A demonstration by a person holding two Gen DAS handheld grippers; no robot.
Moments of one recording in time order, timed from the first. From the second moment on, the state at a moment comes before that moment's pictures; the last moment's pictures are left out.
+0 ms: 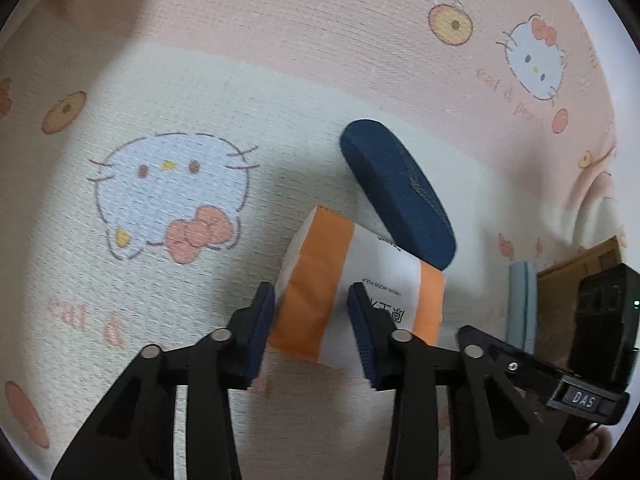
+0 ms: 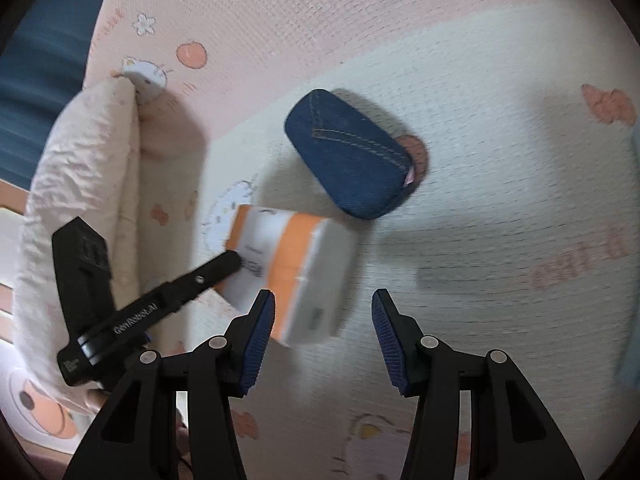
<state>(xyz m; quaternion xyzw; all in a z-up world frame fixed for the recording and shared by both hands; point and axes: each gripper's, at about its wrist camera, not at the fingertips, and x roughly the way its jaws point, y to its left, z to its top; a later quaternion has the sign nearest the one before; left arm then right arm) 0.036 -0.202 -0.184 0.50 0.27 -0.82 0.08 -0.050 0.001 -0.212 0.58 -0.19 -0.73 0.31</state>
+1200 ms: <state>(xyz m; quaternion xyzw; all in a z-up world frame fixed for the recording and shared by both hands) -0.003 -0.075 -0.196 0.56 0.24 -0.79 -0.08 -0.050 0.102 -0.196 0.57 -0.13 -0.79 0.21</state>
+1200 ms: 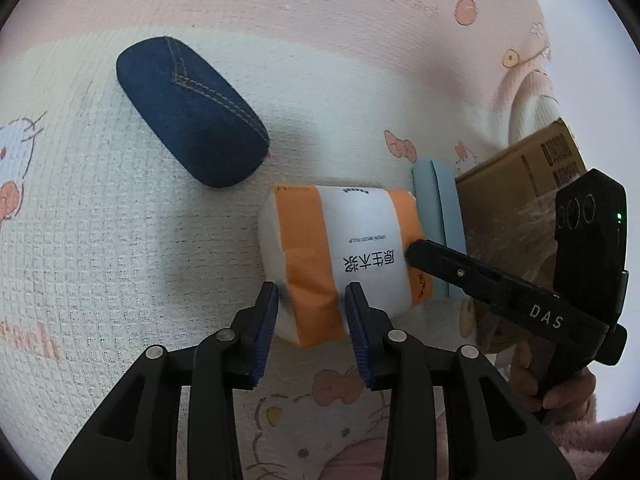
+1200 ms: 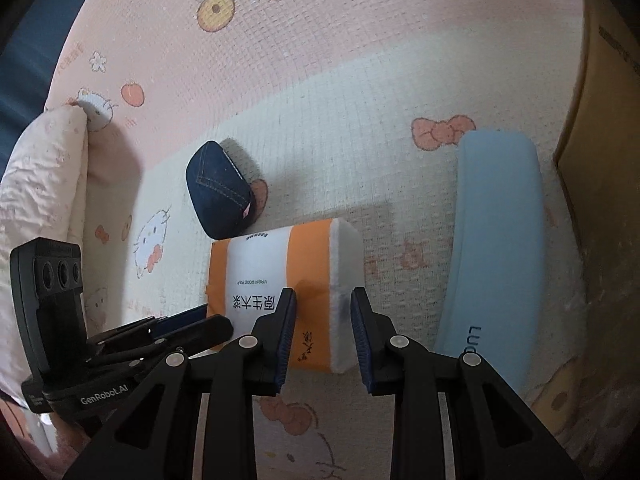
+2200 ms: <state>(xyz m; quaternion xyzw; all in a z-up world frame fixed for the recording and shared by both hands) -0.018 -0.080 -0.157 0.50 0.27 -0.82 -0.09 -0.056 0.087 -0.153 0.51 -0.08 -0.83 0.23</state>
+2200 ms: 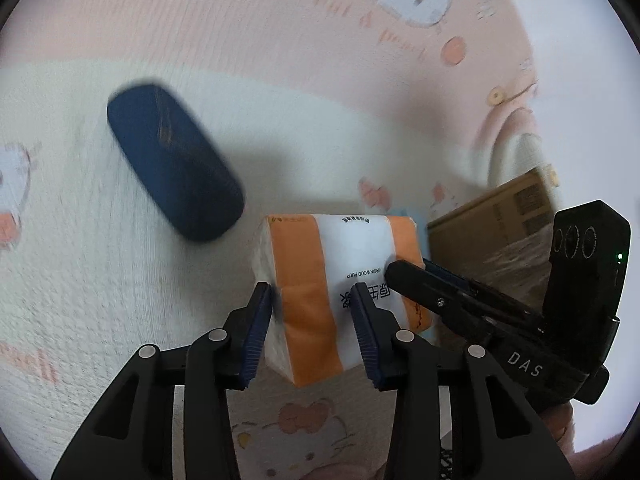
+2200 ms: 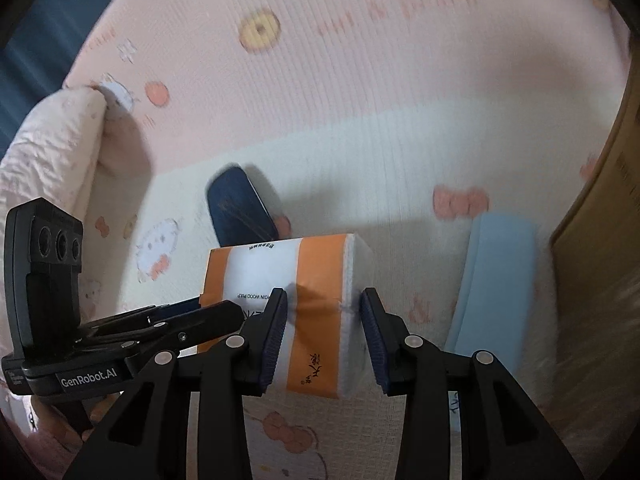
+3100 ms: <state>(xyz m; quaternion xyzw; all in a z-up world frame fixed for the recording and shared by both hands) -0.052 0.059 0.024 0.34 0.19 -0.89 -0.23 -0.013 0.213 0.033 0.34 -0.04 -0.93 0.13</state>
